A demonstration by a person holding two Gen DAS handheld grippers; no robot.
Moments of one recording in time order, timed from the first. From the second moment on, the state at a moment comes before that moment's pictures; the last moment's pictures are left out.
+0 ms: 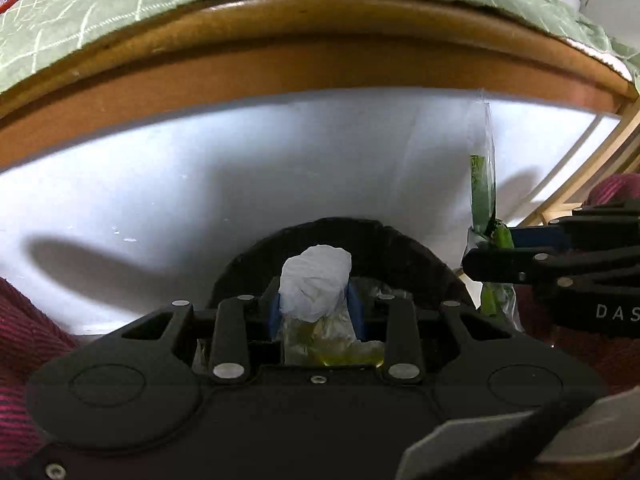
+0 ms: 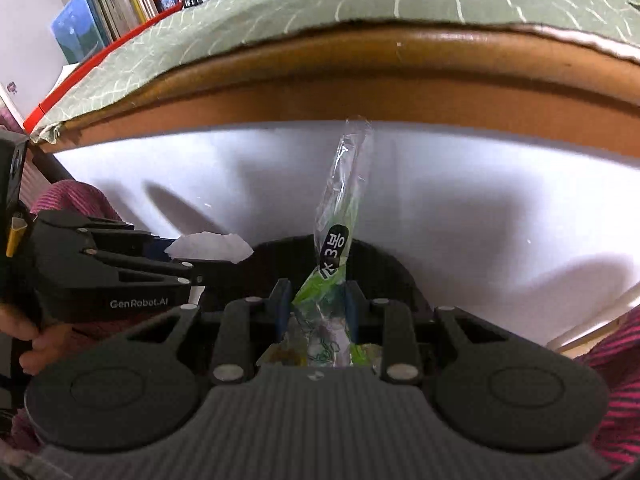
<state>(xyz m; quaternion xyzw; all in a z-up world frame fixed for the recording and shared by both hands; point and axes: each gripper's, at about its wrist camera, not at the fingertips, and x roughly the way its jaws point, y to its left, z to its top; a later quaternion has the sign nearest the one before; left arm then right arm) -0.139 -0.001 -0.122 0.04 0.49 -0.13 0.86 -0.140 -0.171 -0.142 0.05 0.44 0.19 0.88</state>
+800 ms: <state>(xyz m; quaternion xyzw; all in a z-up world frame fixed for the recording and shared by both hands) -0.142 -0.003 -0.098 0.06 0.45 -0.11 0.88 -0.140 -0.174 -0.132 0.06 0.42 0.20 0.88</state>
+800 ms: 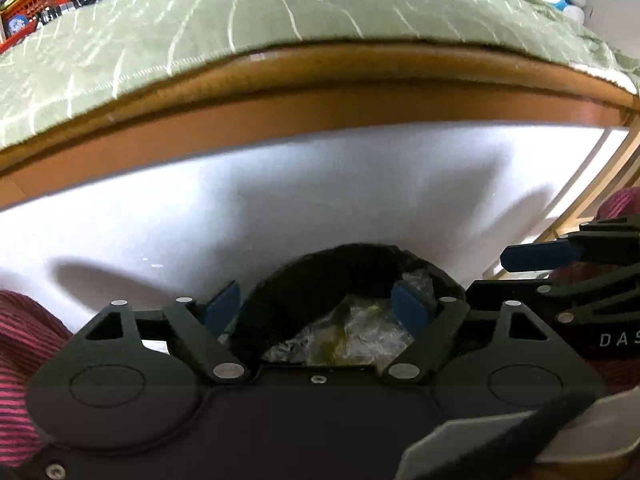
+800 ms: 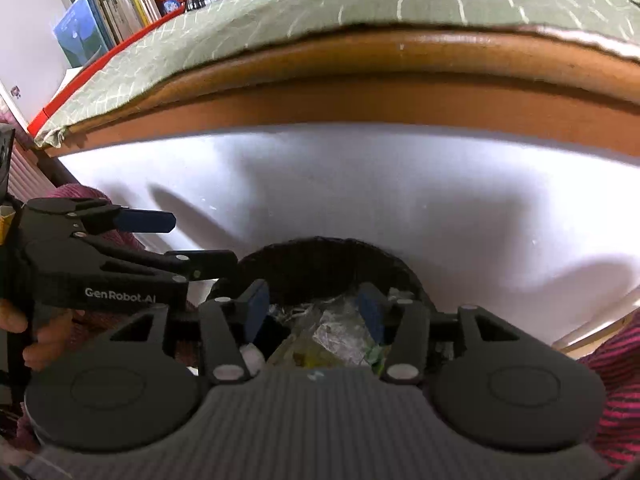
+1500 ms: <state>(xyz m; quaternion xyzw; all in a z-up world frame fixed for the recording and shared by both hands) -0.074 0.001 0.044 0.00 0.29 -0.13 0.95 -0.094 -0.225 -0.014 0.10 0.22 0.15 0.96</state>
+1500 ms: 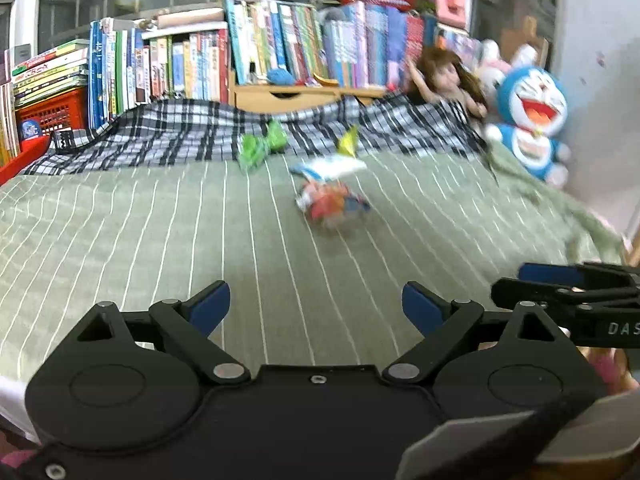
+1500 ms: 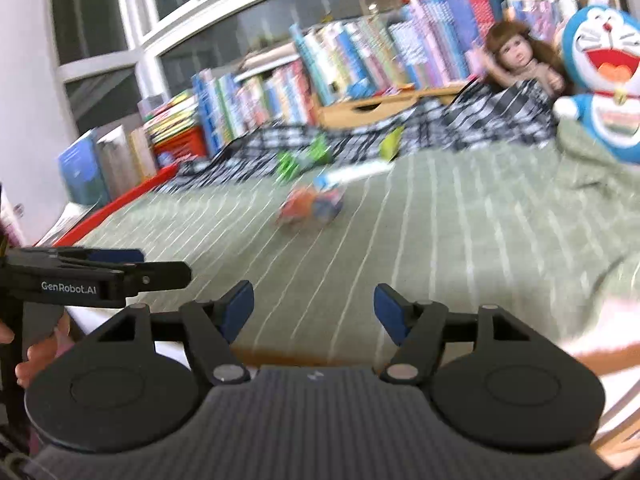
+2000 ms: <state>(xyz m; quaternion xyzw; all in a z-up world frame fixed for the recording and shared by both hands) 0.046 -0.055 0.006 -0.03 0.30 -0.14 0.94 -0.019 -0.249 0.001 0.13 0.24 0.09 0.96</state>
